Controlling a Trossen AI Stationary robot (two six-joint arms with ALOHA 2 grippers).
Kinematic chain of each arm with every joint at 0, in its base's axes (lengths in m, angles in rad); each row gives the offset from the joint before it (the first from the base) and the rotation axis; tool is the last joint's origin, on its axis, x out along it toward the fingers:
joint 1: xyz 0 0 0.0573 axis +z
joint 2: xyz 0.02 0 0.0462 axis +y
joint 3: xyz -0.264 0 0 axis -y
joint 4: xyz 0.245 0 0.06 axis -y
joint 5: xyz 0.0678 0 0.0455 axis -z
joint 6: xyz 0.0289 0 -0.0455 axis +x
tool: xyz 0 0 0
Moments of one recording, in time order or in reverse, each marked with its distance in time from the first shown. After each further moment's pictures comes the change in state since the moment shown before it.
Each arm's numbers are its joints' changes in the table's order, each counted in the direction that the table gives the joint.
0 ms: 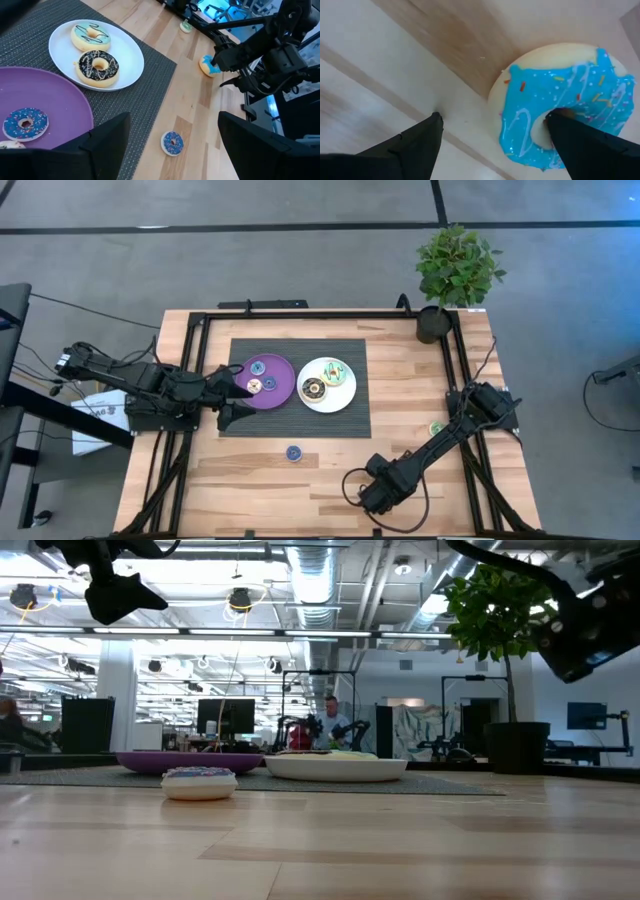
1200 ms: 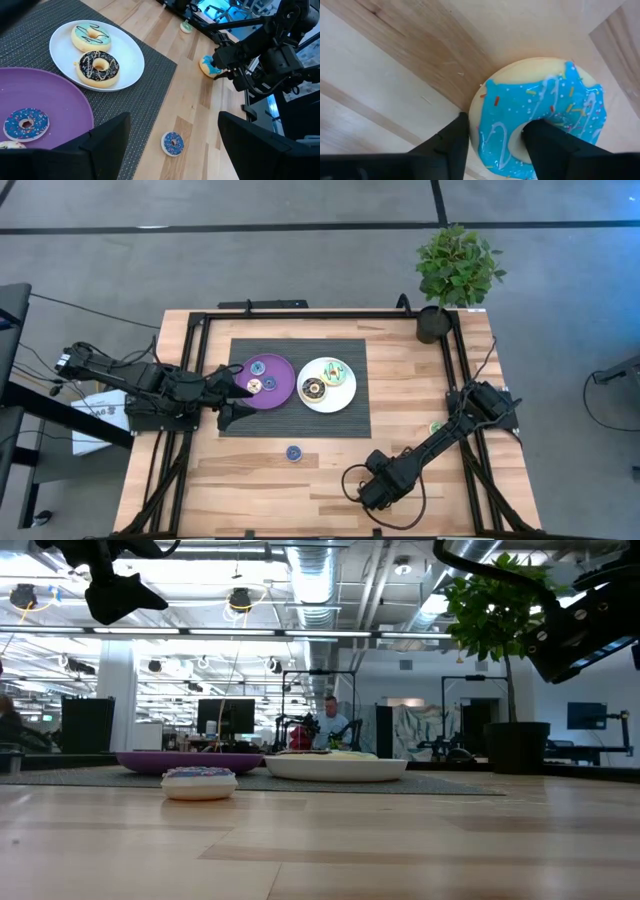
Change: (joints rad) left arm 0.000 0.000 0.000 0.000 -0.003 0.001; right arm -0.020 0.000 -0.002 -0.043 0.037 -0.004
